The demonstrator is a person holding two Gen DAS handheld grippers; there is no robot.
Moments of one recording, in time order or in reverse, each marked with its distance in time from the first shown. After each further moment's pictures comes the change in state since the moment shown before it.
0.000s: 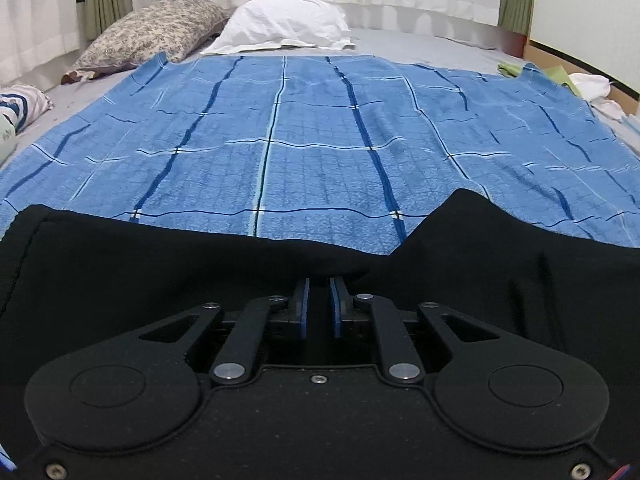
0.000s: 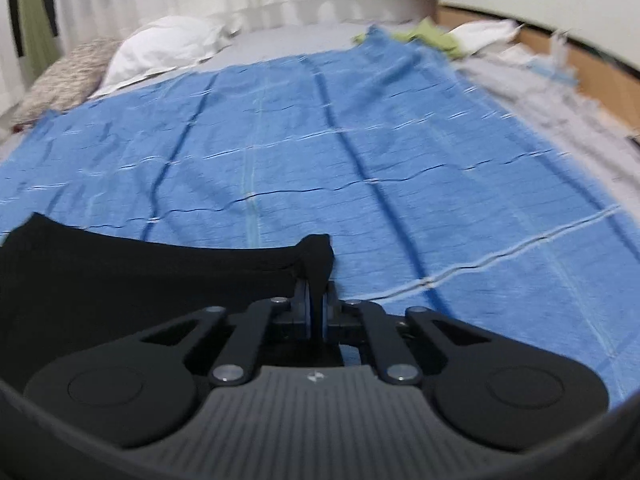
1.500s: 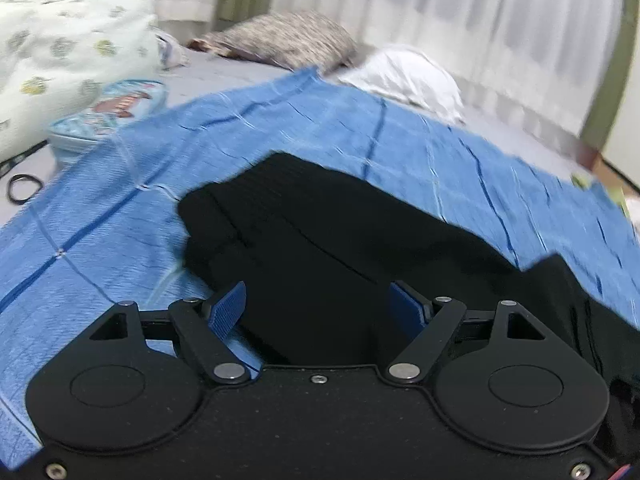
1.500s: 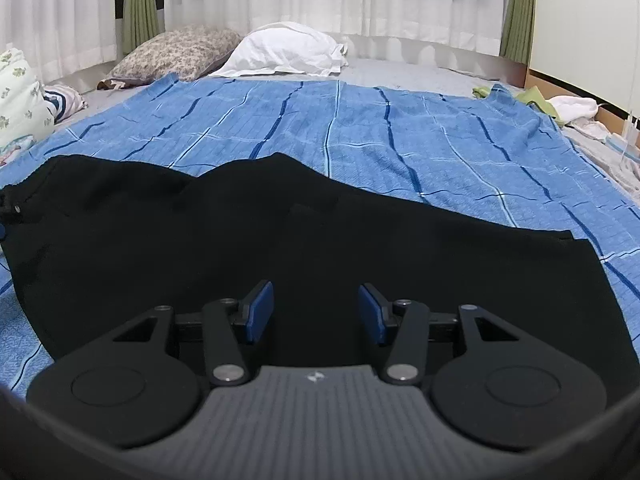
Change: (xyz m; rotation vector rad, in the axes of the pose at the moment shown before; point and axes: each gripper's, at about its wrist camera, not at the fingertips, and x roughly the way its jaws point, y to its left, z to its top) left arm -0.119 0.158 -0.079 -0.377 -0.143 0.115; right arm -0.070 0.225 -0.074 -0.208 -0.091 0.137
